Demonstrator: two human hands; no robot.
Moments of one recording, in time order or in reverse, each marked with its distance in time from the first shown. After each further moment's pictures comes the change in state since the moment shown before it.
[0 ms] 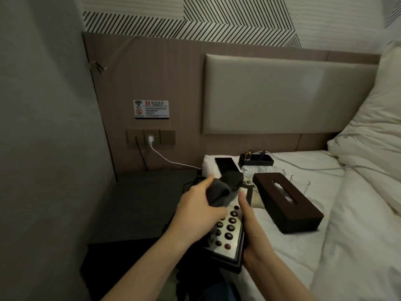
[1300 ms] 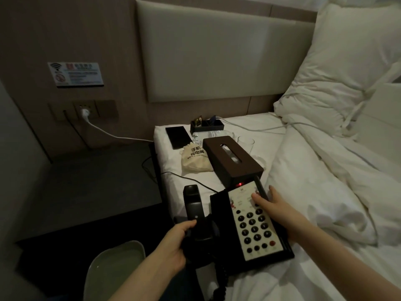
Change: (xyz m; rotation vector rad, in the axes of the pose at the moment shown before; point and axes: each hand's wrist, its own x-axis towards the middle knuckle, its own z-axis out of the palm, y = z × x) left_hand -0.039 -0.063 0.153 -1.051 -0.343 -1.015; right_hand -0.061 -0.109 -0.180 -0.973 0.521 0.064
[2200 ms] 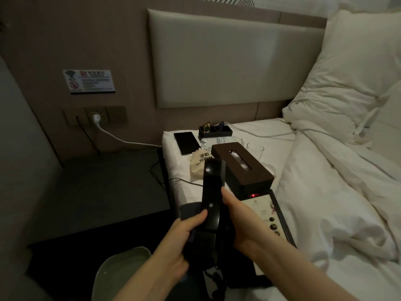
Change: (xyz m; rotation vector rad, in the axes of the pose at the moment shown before) left_hand -0.040 0.027 0.009 0.061 -0.168 0.273; right_hand -0.045 -0.051 0.105 0.486 -0.342 0.110
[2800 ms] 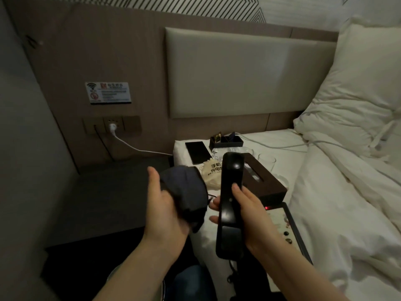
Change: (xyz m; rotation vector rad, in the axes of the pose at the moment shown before) left_hand -0.032 0.073 0.014 -0.277 0.001 0.352; right_hand -0.001 -0.020 0.025 0.168 -0.052 -0.393
